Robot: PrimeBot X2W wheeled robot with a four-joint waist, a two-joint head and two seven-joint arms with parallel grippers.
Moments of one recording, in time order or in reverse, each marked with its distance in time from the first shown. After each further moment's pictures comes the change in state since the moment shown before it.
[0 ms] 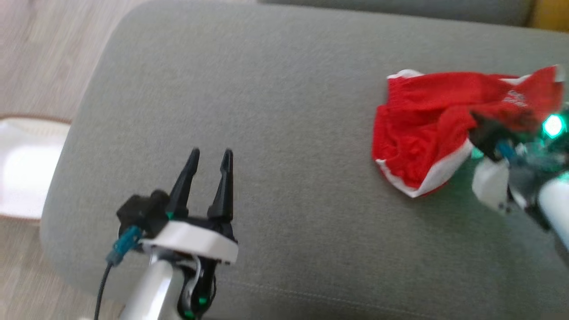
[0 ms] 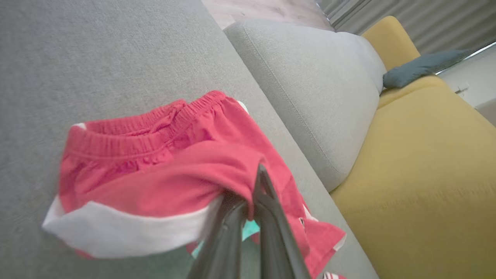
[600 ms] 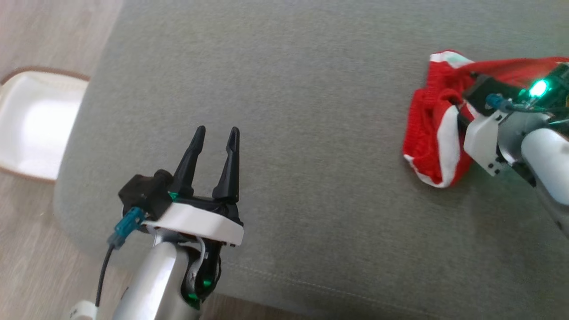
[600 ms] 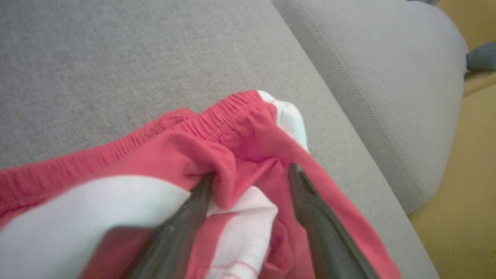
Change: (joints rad) left arm -0.091 -0.002 -0.030 0.002 -0.021 0.007 0.000; right arm -0.427 0.078 0.364 0.554 0.193 0.000 -0.170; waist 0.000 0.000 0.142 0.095
